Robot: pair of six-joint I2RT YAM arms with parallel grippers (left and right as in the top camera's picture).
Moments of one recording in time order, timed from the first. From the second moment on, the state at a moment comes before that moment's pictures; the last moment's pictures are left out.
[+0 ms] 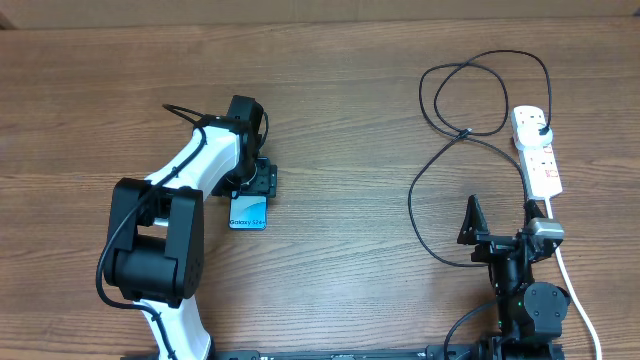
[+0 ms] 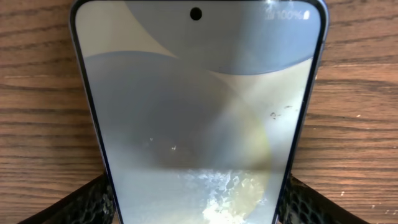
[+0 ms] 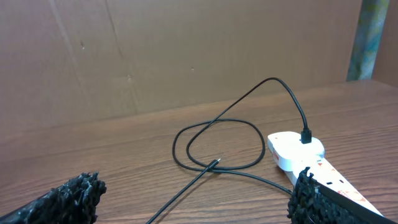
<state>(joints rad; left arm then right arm) -0.21 2.00 1.28 -0.86 -0.01 -0.20 -0.06 0.01 0.02 -0.03 -0.02 0.15</state>
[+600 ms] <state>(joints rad) -0.21 2.03 1.37 -1.00 0.16 -0.20 -0.06 0.01 0.02 -0.03 -0.02 0.15</state>
